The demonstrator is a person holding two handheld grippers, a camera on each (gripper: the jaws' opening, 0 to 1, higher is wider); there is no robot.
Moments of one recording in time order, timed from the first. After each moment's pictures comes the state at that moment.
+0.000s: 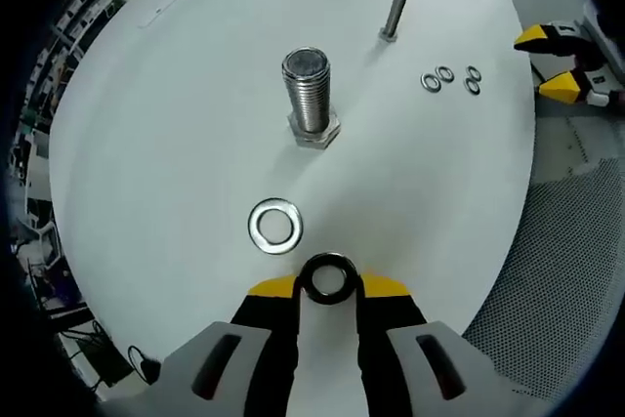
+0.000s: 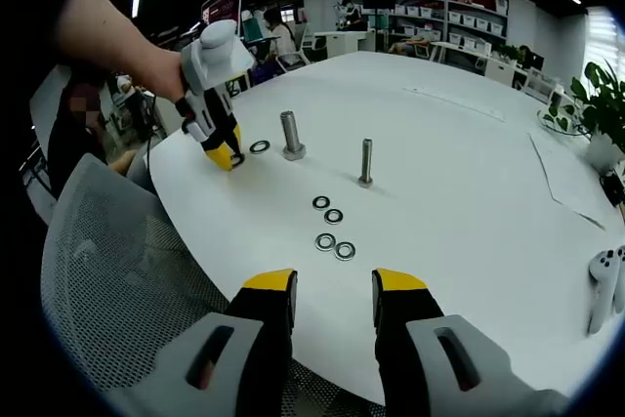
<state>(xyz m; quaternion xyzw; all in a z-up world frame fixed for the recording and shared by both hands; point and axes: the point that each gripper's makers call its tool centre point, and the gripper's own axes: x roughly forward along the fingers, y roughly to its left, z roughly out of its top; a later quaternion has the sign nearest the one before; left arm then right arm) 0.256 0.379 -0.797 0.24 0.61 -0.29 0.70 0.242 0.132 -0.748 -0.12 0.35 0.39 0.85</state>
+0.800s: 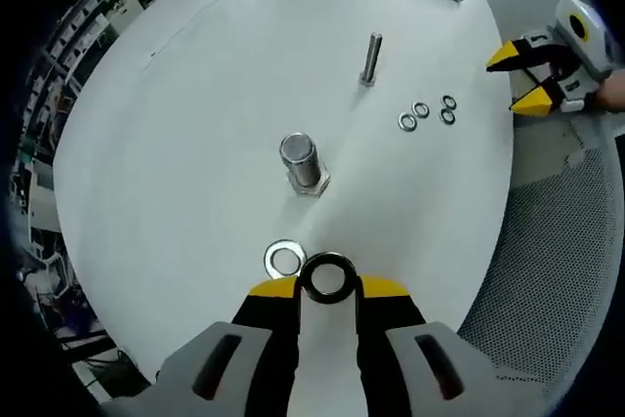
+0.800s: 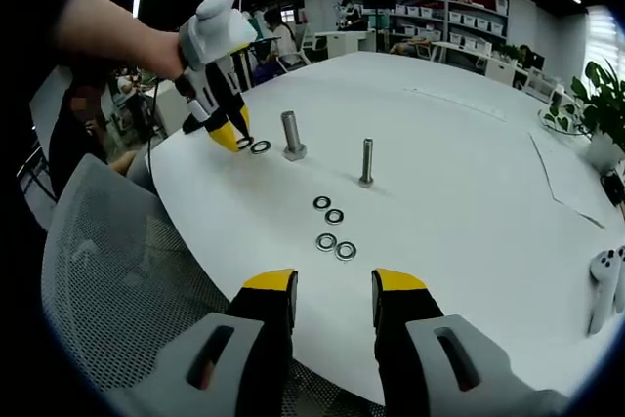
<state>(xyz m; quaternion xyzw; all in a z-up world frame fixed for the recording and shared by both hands) 0.278 0.359 -0.761 0.26 0.57 -0.32 0.71 0.242 0.133 -0.748 -0.12 0.35 0.39 0.84</state>
